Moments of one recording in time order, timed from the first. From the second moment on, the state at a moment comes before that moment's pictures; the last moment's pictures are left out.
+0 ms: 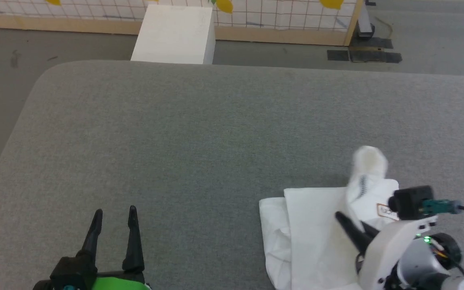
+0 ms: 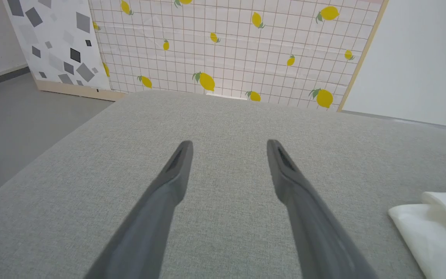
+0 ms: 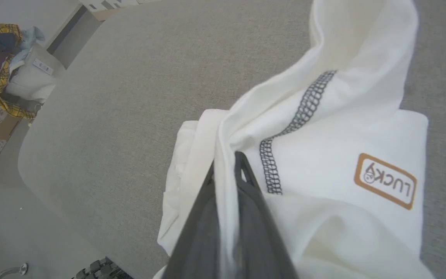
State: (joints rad) left arm 0.18 0.25 -0.22 -0.15 -0.35 0.21 -0.26; right arm 0.07 -0.09 0.05 -0.27 0.41 0.13 0.70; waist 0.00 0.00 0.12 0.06
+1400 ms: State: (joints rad) left arm 0.17 0.18 -0.19 -0.09 -0.33 0.14 -0.26; right arm -0.01 -0.05 0.09 -0.15 0.39 0.13 0.66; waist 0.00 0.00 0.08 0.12
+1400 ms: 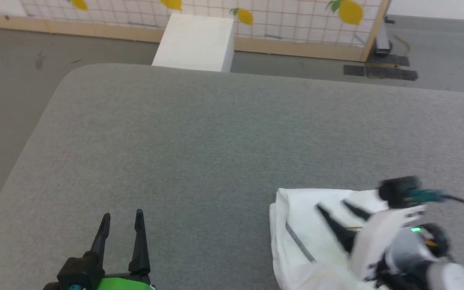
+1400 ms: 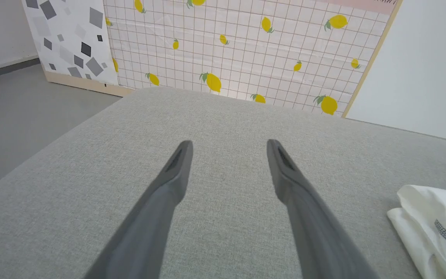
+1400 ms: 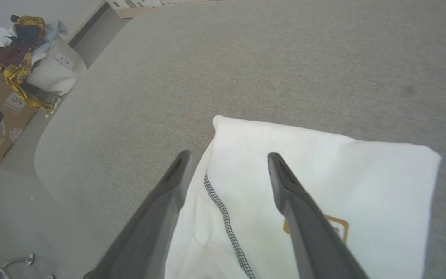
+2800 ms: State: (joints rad) left arm 0.15 0.22 -0.20 -0.18 -0.31 0.16 -0.23; right arm -0.03 -0.09 -0.08 0.03 0.36 0.13 0.57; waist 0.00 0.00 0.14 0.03
